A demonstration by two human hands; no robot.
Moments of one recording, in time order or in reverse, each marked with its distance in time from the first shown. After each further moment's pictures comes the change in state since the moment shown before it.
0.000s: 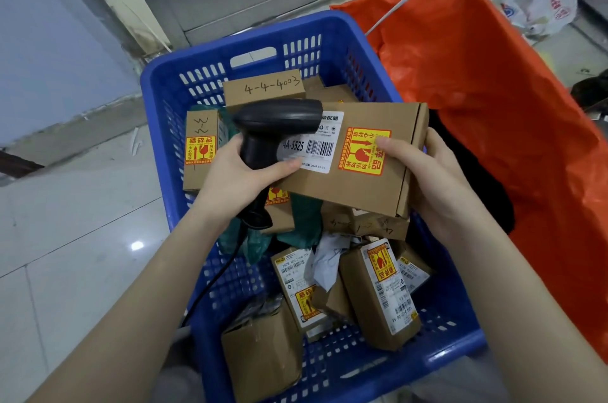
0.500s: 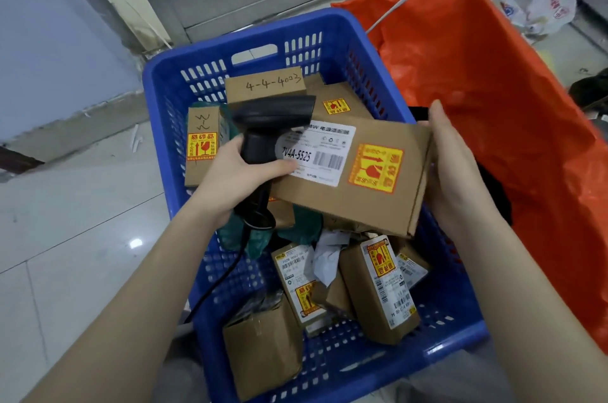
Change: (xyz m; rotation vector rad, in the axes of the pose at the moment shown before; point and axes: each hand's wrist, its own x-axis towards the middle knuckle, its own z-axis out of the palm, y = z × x) left_hand 0.004 -0.005 -0.005 -0.085 -0.072 -0.137; right_hand 0.001 -0.005 -0.005 -0.023 0.142 0.027
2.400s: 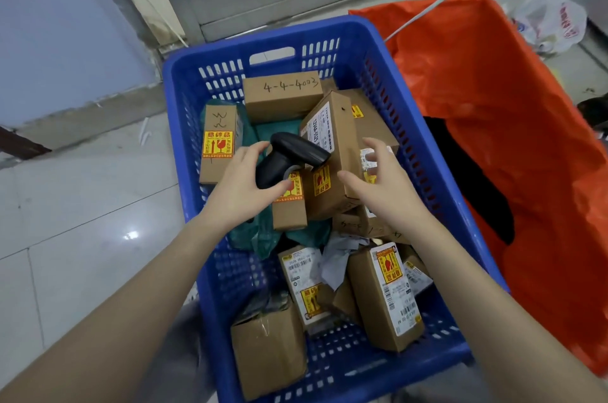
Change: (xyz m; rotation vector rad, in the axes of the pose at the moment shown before) left_hand 0.024 -0.052 -0.022 0.661 0.056 0.259; right_hand 0.019 0.043 0.044 -0.802 -0.240 -0.279
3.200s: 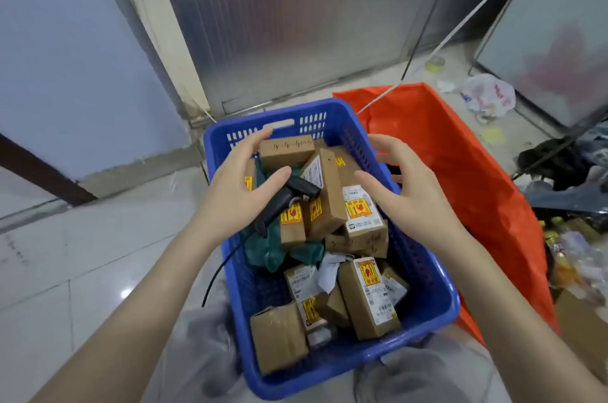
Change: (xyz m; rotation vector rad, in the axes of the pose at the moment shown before) left_hand -0.109 0.113 -0.116 -0.220 0.218 0.276; right_hand -0.126 -0.094 -0.091 -0.039 0.191 -0.423
